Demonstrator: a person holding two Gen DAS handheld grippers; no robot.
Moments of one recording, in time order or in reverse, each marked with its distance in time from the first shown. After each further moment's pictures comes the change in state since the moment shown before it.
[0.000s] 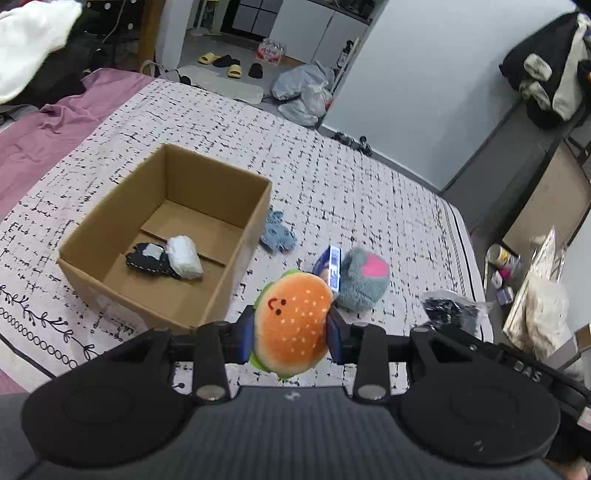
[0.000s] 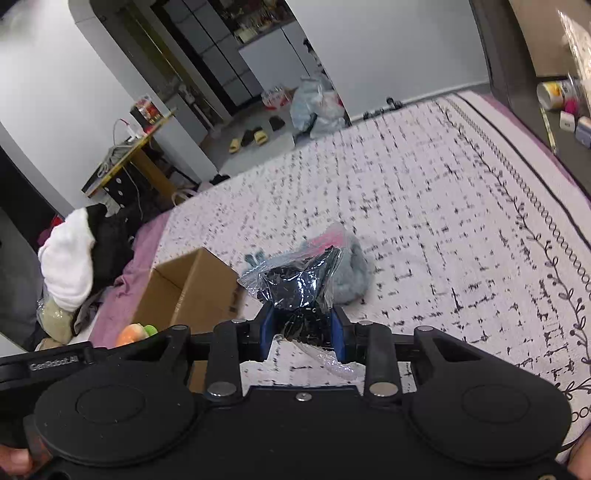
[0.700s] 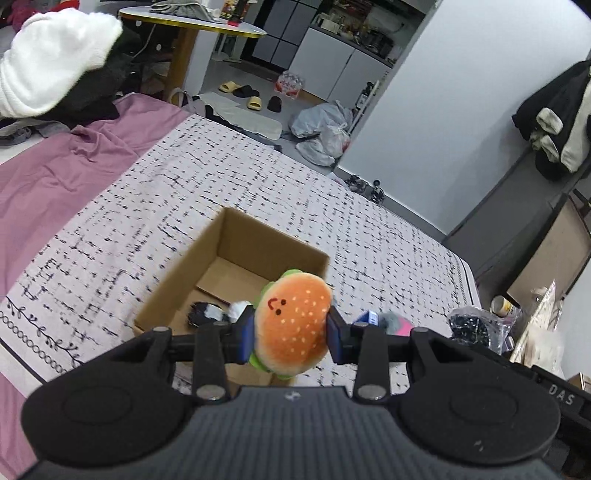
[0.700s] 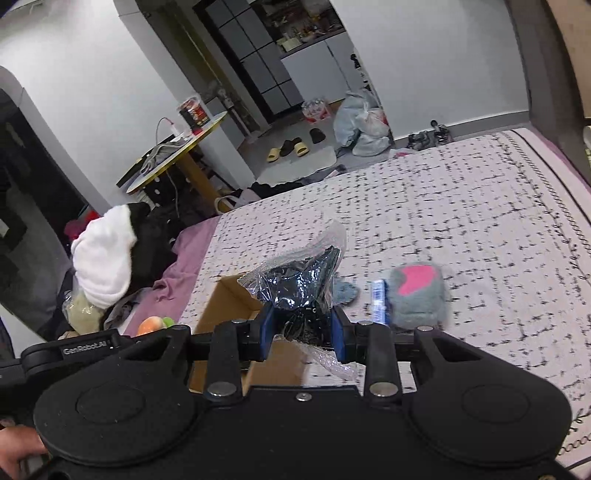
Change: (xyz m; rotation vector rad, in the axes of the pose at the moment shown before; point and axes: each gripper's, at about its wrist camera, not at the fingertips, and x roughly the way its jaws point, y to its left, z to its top) left arm -0.032 0.074 0.048 -0.066 -0.098 -0.002; right arm 0.002 0.085 0.012 -0.081 -0.030 0.080
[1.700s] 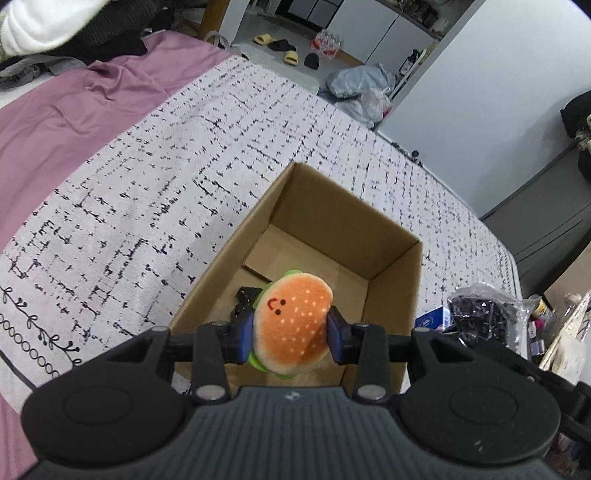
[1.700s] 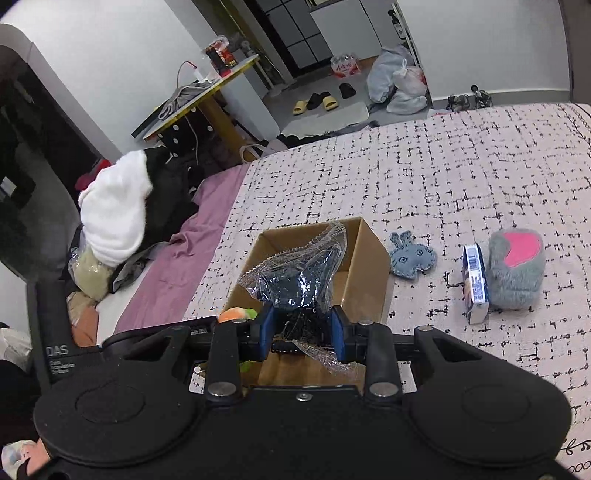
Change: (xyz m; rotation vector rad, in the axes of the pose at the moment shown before) left arm 0.087 0.064 0.006 -0.084 0.154 0.052; right arm 0.079 0.066 -0.016 -0.042 0.147 0.038
